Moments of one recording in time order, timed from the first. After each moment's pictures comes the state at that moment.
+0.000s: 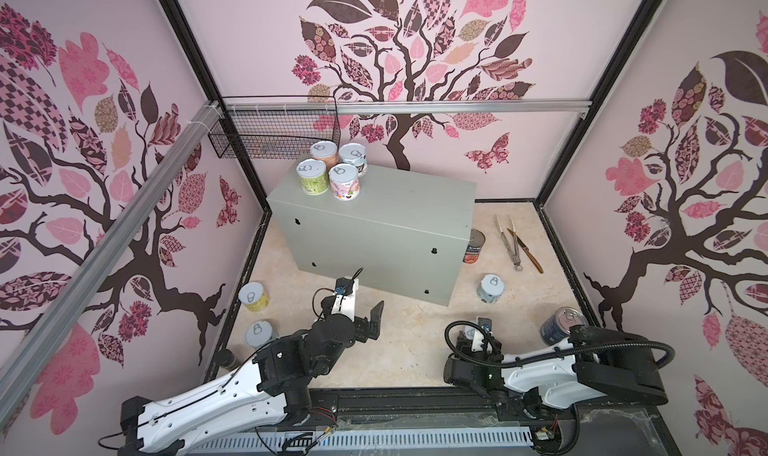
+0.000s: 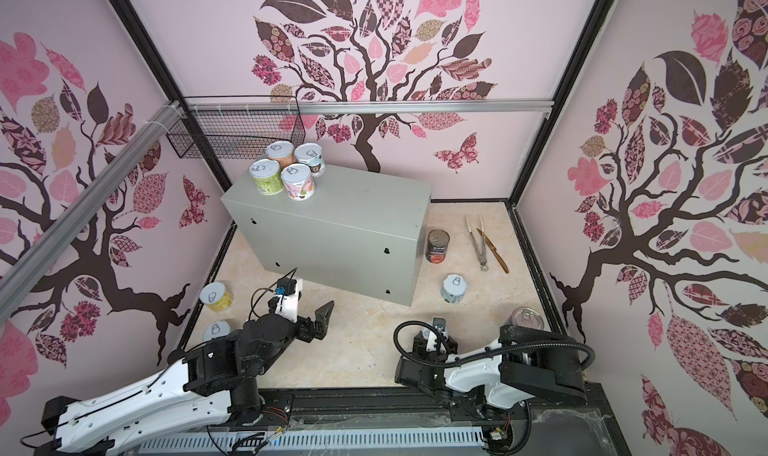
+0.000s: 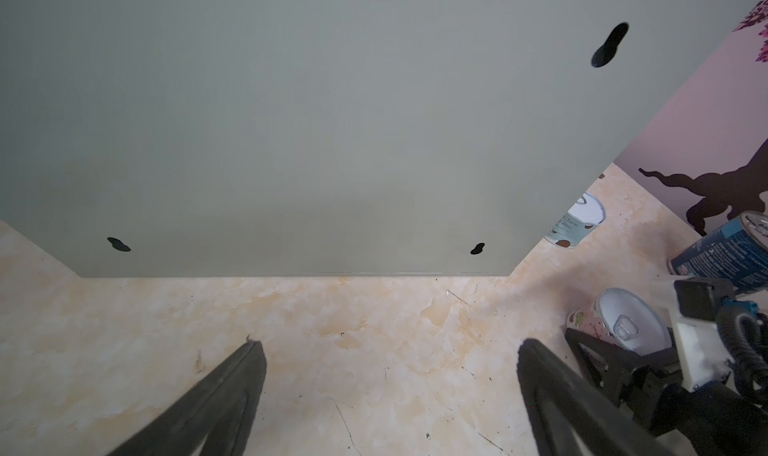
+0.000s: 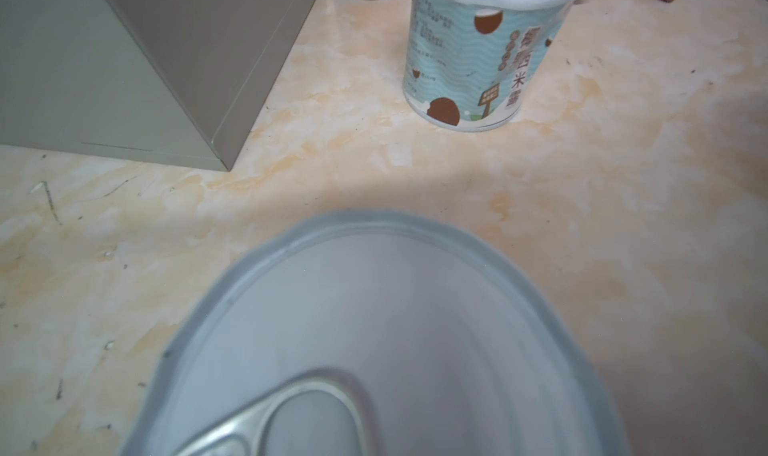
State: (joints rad) left arm -1.15 0.64 0.64 -0.46 -0.67 -0.45; right arm 1.33 1.38 0.25 -0.18 0.98 1.34
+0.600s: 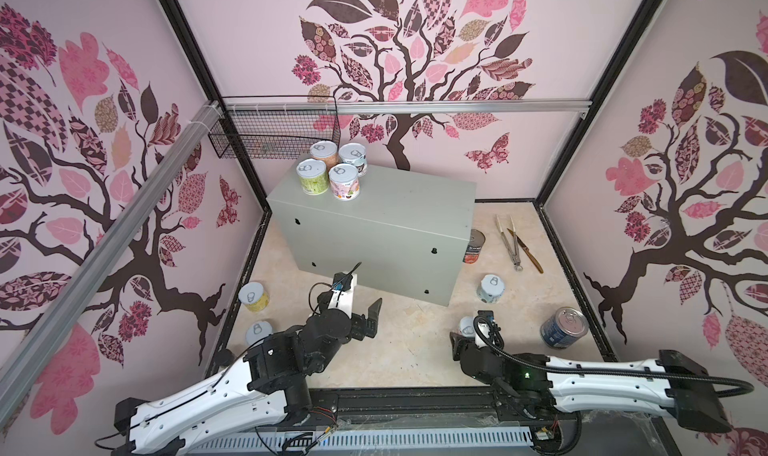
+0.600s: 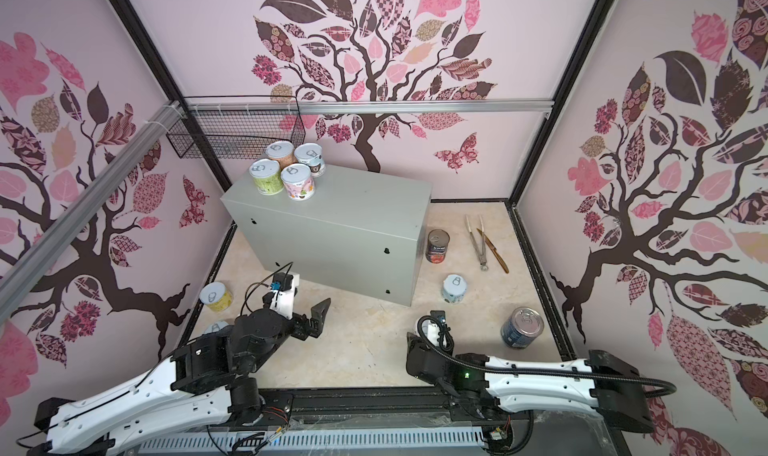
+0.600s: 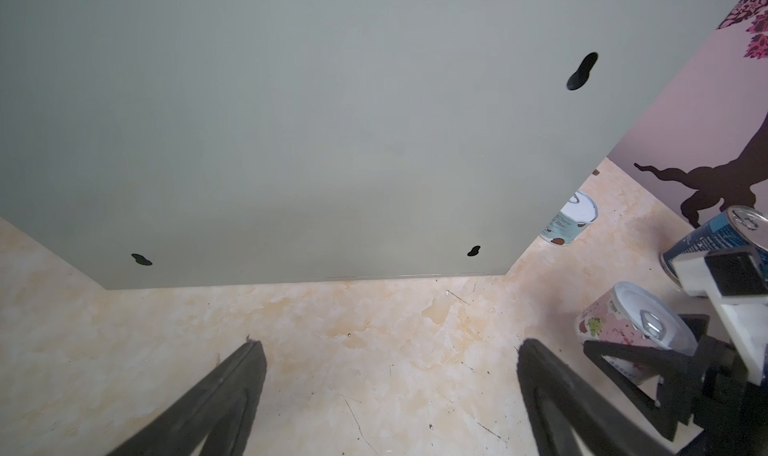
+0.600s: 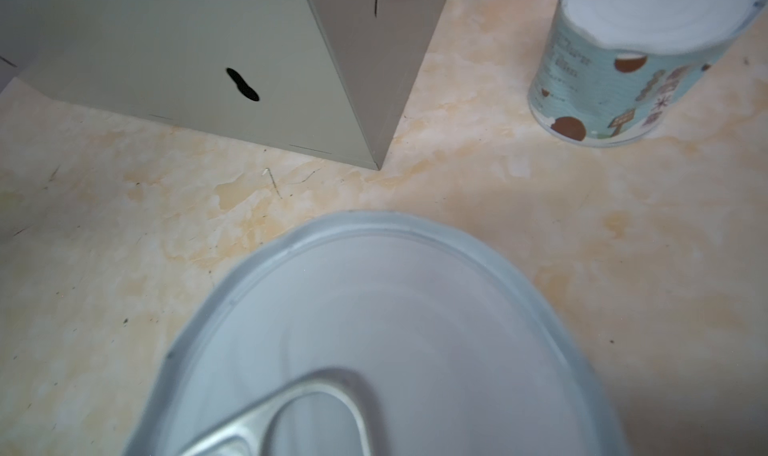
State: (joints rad) left arm -1.14 0.68 0.76 -0.57 -0.66 -0.41; right arm 1.30 0.79 0.29 -0.39 0.74 1.05
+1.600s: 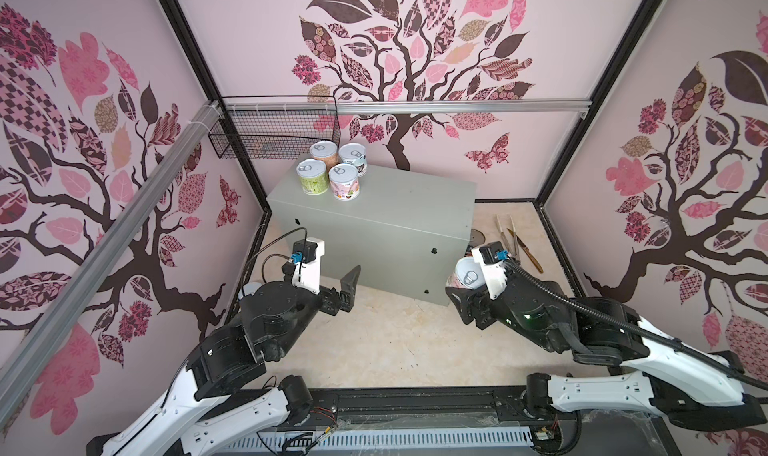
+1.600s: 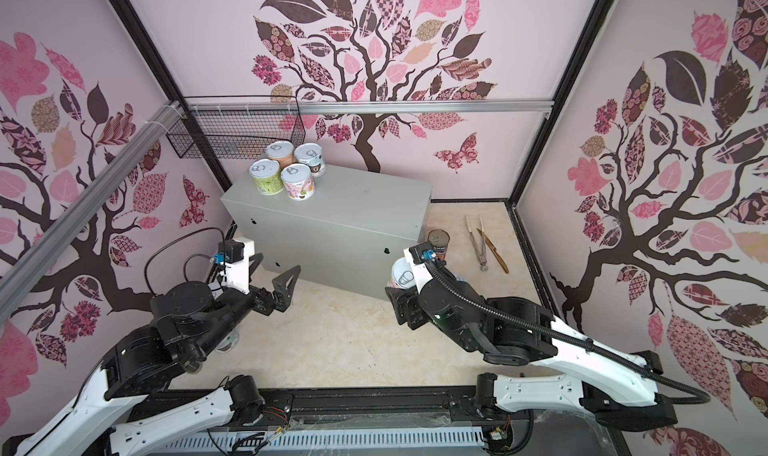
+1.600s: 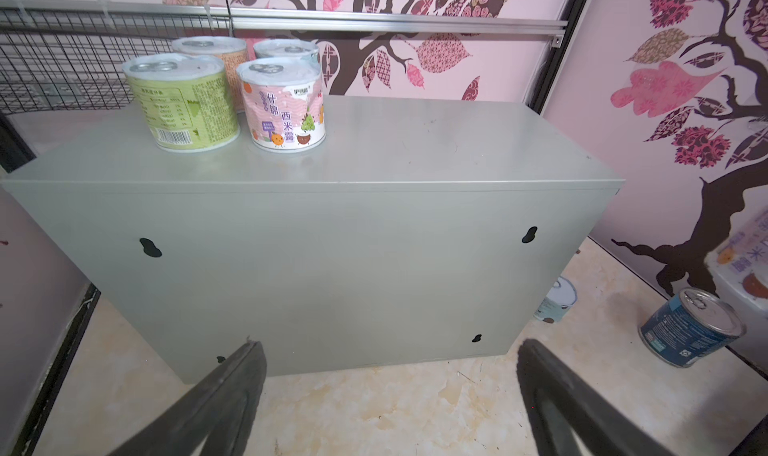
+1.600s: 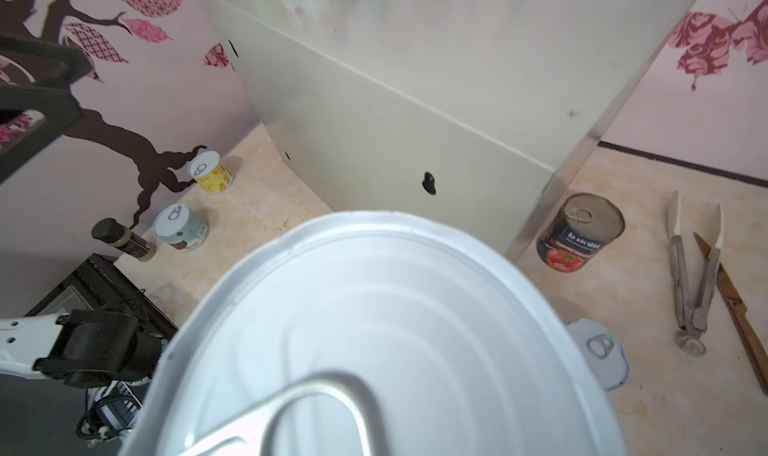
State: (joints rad) left arm -0.95 0.68 1.16 -0.69 -0.54 -0.18; right arm 1.27 1.01 1.44 -0.96 0.58 0.45
